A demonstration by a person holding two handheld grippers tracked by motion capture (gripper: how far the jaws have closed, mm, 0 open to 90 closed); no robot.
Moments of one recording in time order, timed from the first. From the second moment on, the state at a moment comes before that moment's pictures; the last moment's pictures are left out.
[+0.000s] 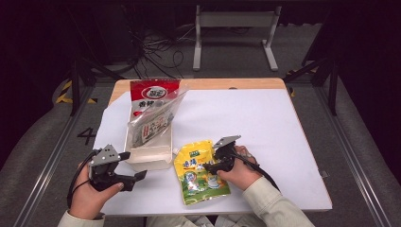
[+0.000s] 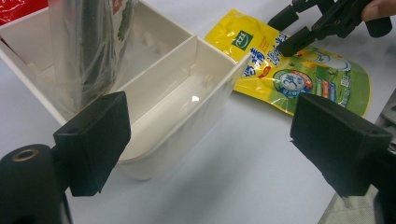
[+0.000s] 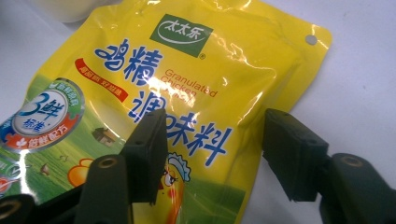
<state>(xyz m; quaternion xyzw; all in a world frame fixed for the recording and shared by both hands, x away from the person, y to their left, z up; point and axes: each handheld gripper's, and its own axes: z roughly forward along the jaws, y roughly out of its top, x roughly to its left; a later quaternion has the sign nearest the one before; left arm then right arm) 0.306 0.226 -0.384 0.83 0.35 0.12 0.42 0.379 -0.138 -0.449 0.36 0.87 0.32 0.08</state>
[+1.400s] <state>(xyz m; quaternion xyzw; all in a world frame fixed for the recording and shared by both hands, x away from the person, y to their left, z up) 0.308 0.194 -0.394 0.85 0.32 0.11 0.41 0.357 -0.164 -0.399 0.38 0.82 0.41 0.11</state>
